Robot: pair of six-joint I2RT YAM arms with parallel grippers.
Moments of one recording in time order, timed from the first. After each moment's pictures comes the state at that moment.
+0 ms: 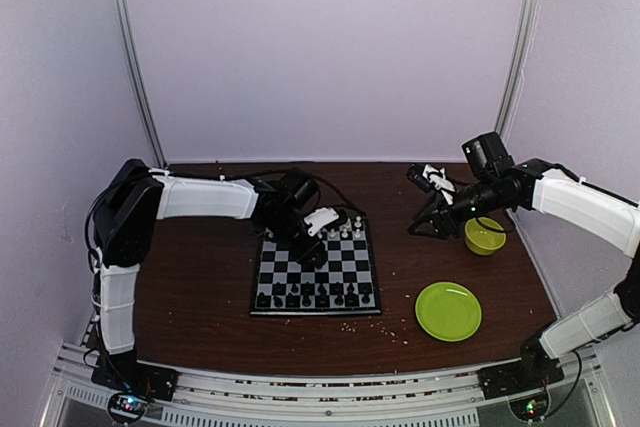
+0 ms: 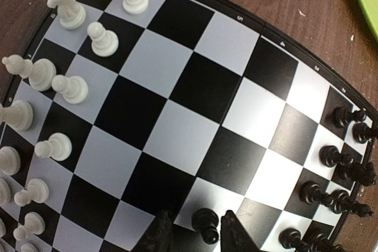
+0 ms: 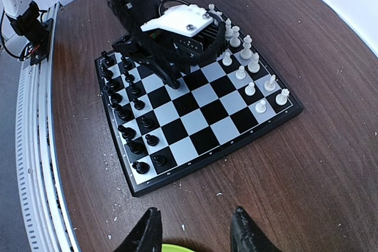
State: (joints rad) left arm -0.81 2.09 1.53 -0.53 0.26 0.21; right arm 0.41 1.34 1.07 -0.61 -0.61 -0.47
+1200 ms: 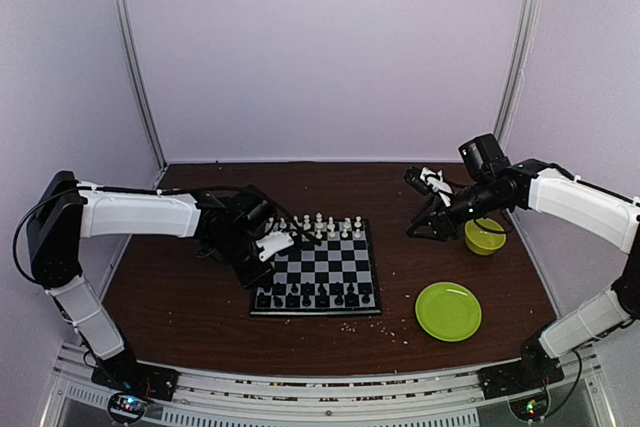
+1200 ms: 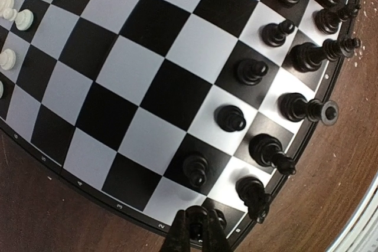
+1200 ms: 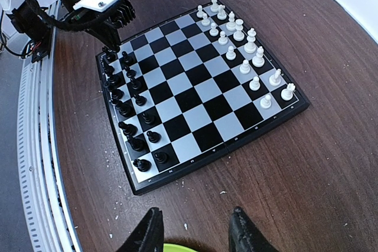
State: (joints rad) left arm -0.81 1.69 1.11 -0.66 0.15 0.21; right arm 0.41 1.37 1.08 -0.62 -0.61 -0.47
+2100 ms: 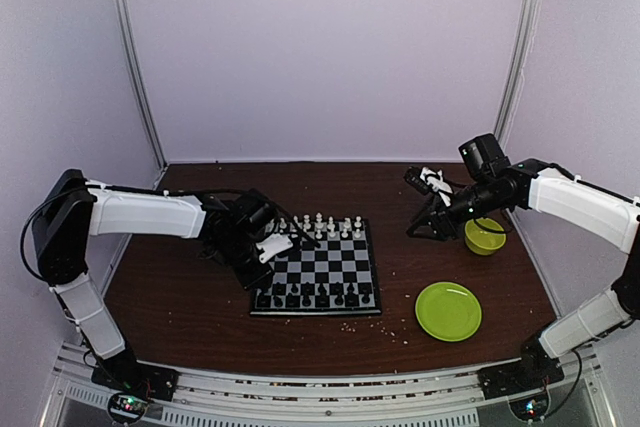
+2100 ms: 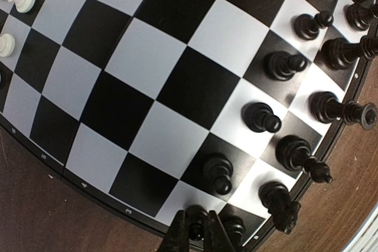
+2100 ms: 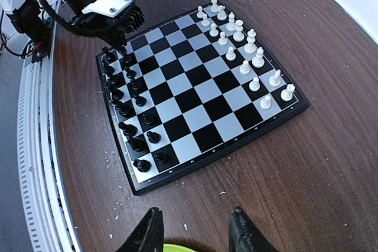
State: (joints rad) left arm -0.80 1.73 1.10 -0.65 0.11 0.20; right arm 0.41 1.37 1.08 -0.62 -0.61 -0.47
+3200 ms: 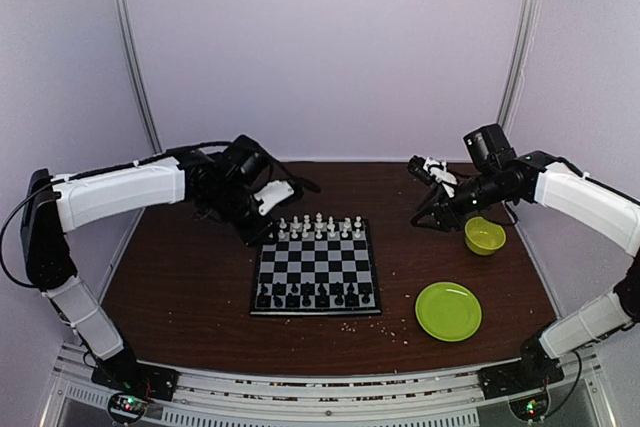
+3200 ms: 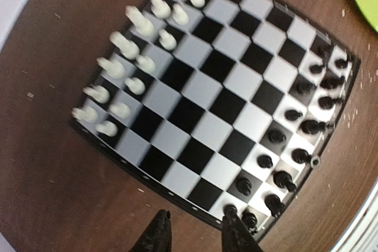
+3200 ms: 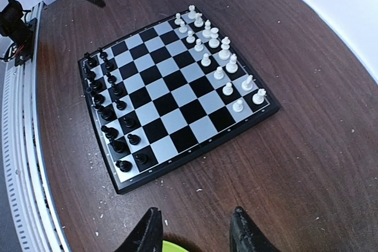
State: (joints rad) left arm -0.78 1.66 1.35 -0.79 0.04 0.22; right arm 0.41 1.35 1.13 -0.65 -0.55 -0.49
